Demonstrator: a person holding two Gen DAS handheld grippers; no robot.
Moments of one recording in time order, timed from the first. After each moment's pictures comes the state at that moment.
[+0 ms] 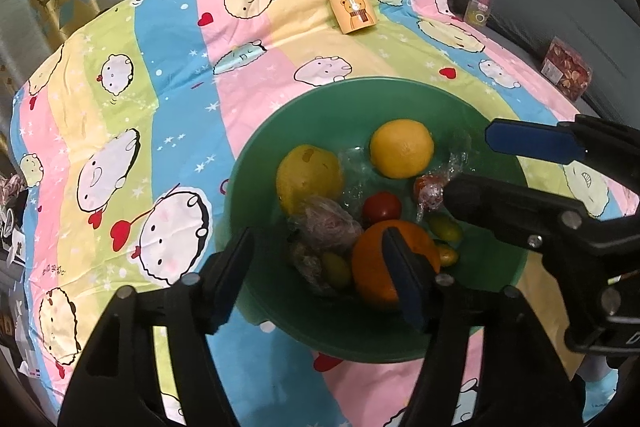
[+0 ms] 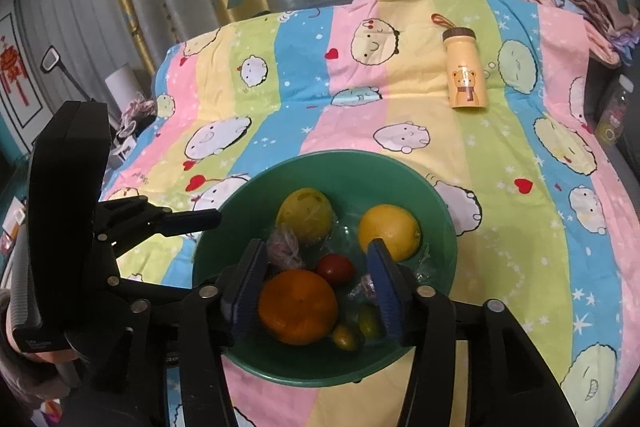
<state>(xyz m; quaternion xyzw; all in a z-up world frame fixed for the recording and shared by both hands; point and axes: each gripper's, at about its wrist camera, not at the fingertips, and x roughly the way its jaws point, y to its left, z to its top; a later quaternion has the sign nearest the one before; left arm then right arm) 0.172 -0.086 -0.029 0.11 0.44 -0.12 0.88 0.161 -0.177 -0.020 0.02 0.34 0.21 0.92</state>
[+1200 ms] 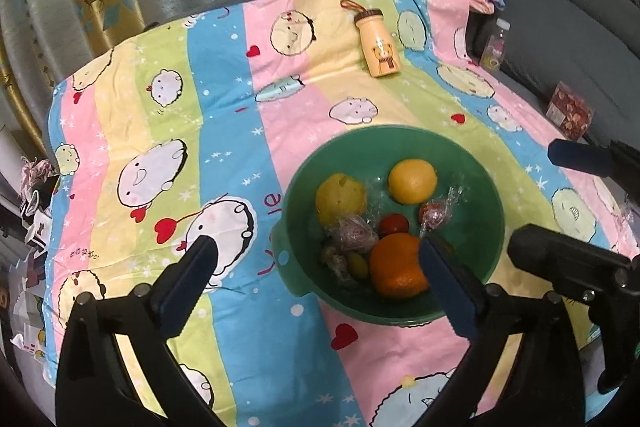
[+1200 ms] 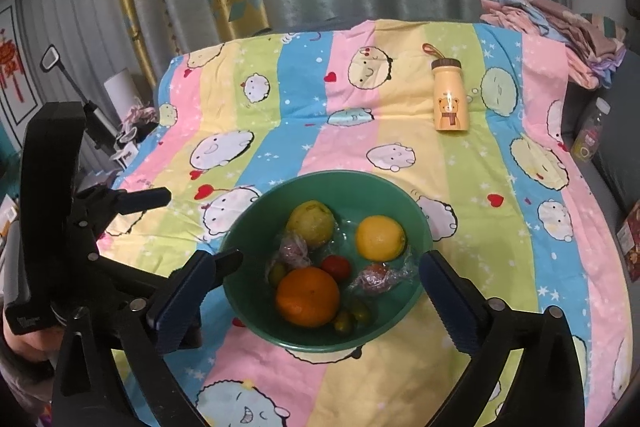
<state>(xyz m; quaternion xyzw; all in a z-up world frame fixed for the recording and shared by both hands) 0.134 -0.064 0.023 0.08 0.40 -0.07 0.91 0.123 -0.177 0.022 0.01 0.32 0.18 0.93</state>
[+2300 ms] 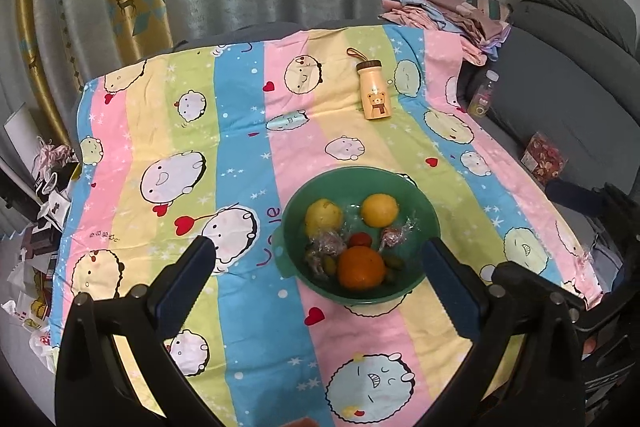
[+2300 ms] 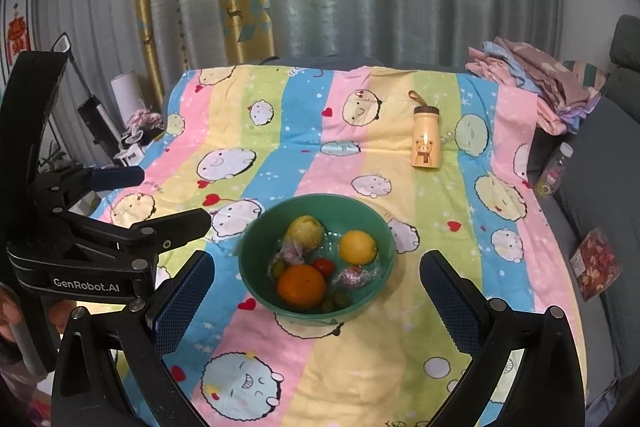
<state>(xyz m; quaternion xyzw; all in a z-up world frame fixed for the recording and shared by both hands) 0.078 -0.072 0.098 0.03 0.37 -0.06 0.93 0.060 -0.183 0.072 -0.04 0.28 0.16 0.95</state>
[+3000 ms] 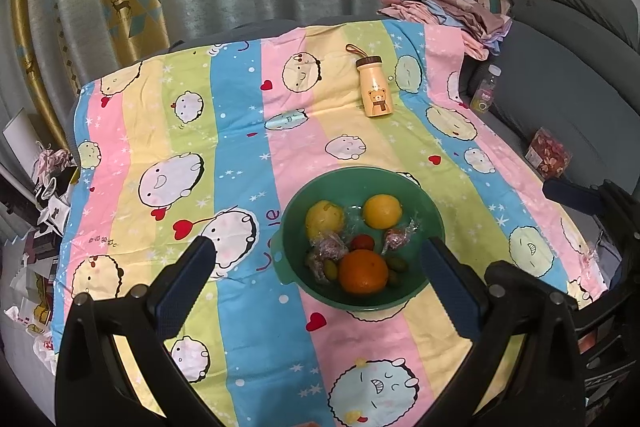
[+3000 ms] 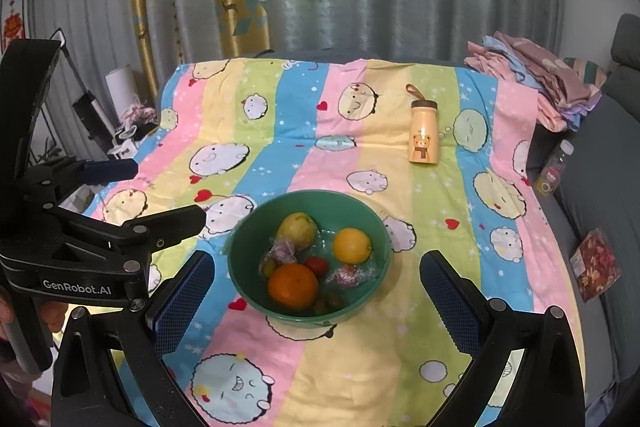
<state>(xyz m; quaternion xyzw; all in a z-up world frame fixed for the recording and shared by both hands) 0.090 -0.072 0.092 0.04 0.37 -0.06 0.93 0.069 -0.185 0.065 -0.04 0.29 0.16 0.94</state>
